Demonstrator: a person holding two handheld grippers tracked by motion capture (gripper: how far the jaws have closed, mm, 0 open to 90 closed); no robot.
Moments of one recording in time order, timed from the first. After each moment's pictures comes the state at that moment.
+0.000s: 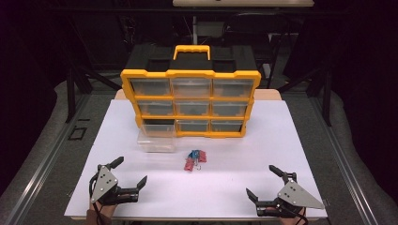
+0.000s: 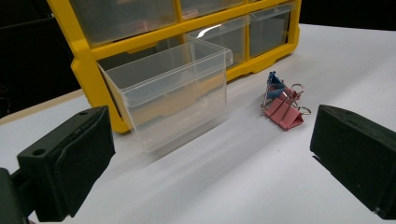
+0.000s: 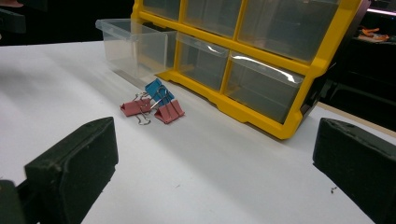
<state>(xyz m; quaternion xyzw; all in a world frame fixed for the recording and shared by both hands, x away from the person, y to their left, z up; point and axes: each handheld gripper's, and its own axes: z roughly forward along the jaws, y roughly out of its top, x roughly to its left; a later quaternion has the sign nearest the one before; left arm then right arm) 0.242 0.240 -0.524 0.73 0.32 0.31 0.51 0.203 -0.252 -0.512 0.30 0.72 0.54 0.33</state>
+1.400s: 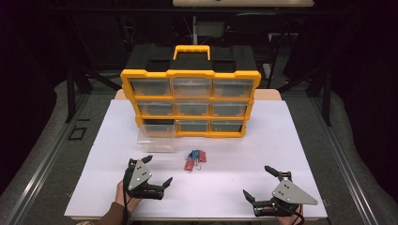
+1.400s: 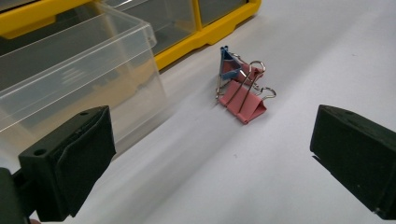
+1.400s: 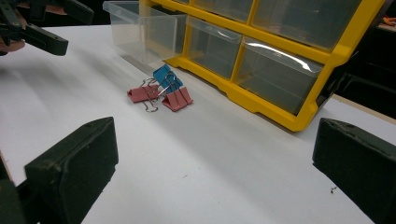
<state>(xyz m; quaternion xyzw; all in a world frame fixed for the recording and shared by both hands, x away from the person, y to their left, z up) 0.270 0.173 -0.536 0.80 0.28 0.25 0.46 0.209 -0.247 -0.517 0.29 0.74 0.52 0.31</state>
